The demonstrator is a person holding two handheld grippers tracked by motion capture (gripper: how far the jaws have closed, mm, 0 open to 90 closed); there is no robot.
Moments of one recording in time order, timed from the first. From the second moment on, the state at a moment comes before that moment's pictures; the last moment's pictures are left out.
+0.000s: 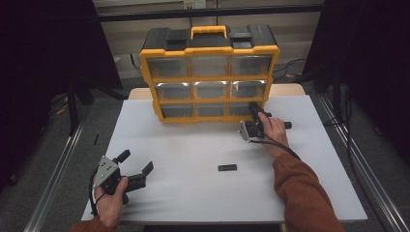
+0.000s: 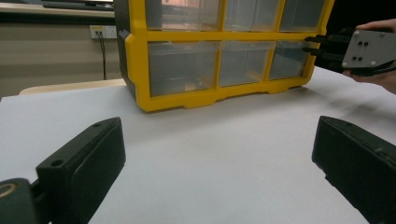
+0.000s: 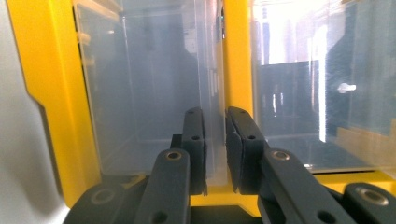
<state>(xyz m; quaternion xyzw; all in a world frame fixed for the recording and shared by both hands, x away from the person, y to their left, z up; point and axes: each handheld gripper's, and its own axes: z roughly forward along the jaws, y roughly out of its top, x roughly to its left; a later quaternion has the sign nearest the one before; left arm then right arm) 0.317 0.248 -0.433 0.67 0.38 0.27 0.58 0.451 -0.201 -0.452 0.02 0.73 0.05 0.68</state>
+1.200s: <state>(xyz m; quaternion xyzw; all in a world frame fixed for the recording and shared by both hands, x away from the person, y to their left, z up) 0.318 0.248 -0.433 0.67 0.38 0.27 0.58 0.441 -0.201 -0.448 0.02 0.74 0.06 0.67</state>
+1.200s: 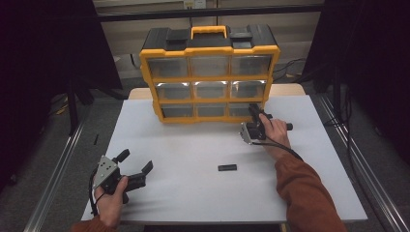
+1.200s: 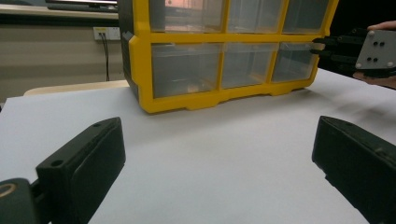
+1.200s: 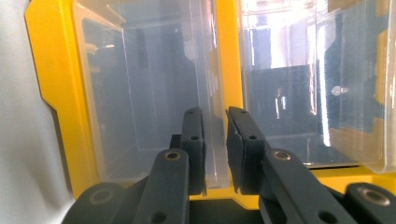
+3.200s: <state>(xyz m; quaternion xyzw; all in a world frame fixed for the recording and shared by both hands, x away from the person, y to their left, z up) 0.319 0.247 -0.432 0.67 0.38 0.27 0.58 0.423 -0.200 -0.445 0.00 0.74 0.05 0.67</state>
